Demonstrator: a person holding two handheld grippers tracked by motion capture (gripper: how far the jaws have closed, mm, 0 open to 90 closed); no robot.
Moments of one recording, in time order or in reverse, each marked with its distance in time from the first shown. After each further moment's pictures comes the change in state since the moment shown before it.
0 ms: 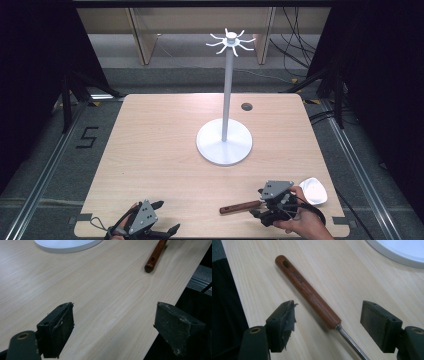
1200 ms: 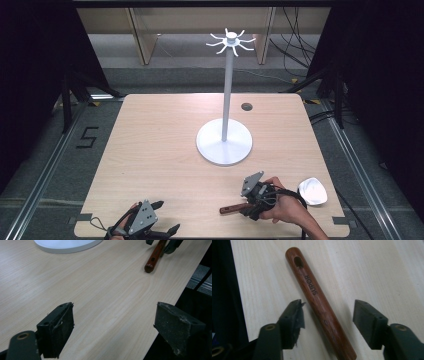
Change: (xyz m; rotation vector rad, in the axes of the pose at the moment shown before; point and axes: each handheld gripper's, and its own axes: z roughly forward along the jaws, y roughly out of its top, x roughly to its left) left arm 0.002 0.000 -0.002 0.029 0.006 0.020; right arm -0.007 0.035 0.041 0.205 0.165 -0.157
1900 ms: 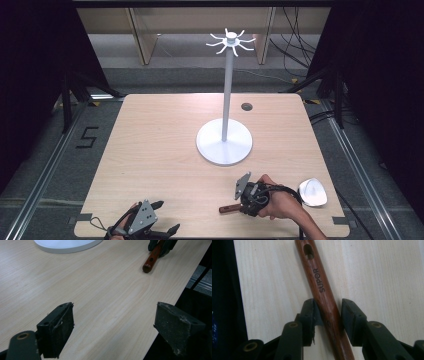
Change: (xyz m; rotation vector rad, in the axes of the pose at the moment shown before) left arm 0.000 0.000 0.000 -0.004 -0.010 -0.010; right arm 0.002 0.018 0.005 0.169 0.033 -0.106
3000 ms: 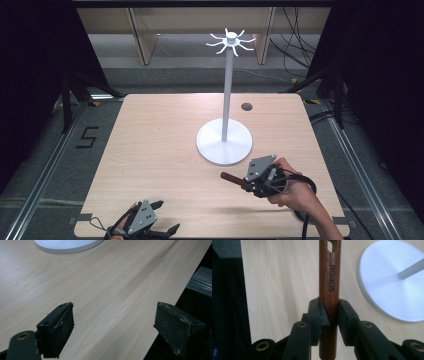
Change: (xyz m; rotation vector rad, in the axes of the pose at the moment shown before) left arm -0.002 0.000 0.000 -0.023 0.000 -0.020; right arm -0.005 -0.001 -0.085 -0.311 -0.186 0.011
